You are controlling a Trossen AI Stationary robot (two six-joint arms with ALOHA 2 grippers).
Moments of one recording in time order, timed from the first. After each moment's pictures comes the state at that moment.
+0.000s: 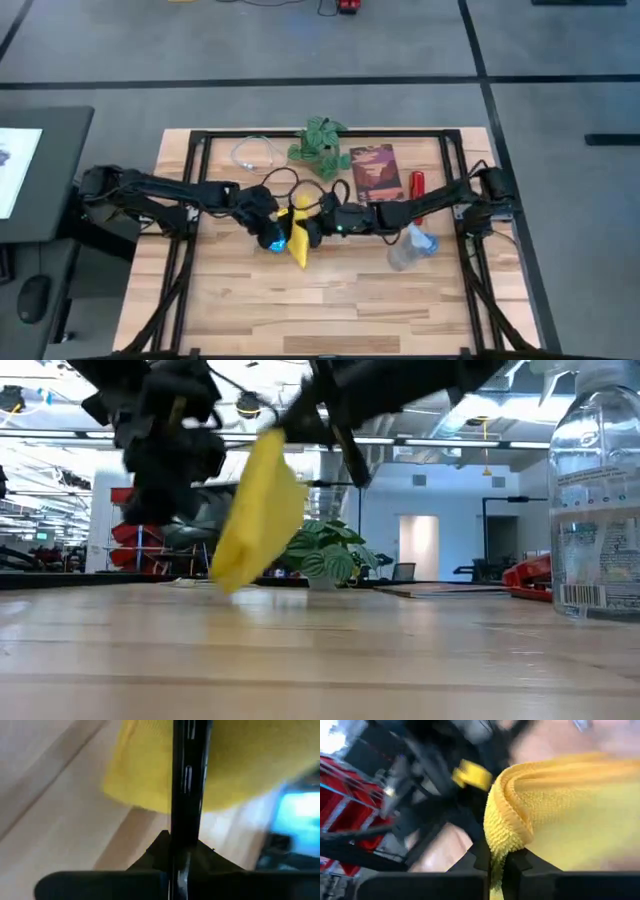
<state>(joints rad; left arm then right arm) 0.05 1.22 0.65 -0.26 0.31 -0.80 0.13 1.79 1.15 0.35 0.29 0.79</state>
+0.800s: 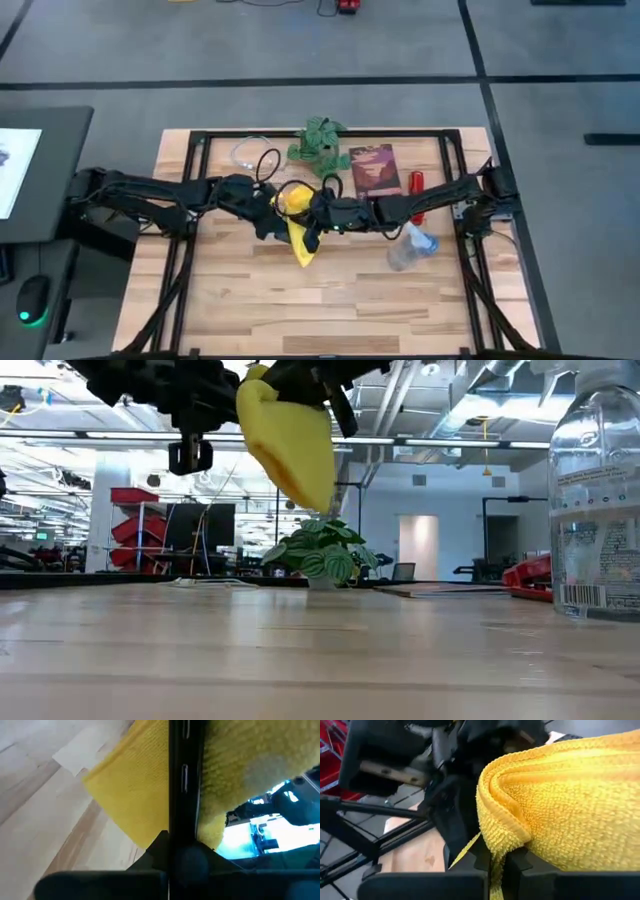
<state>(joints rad) 0.03 1.09 0.65 0.03 0.31 -0.87 0.13 1.79 1.31 0.11 0.32 0.49</state>
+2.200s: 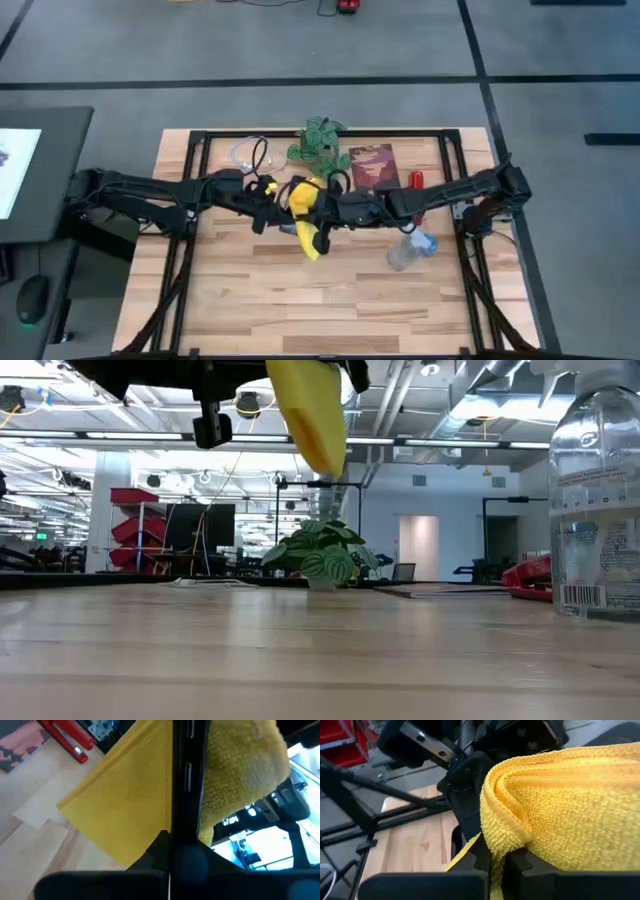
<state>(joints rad) 0.04 1.07 0.66 0.25 0.26 -0.86 0.18 1.69 1.41 -0.11 0.34 0.33</state>
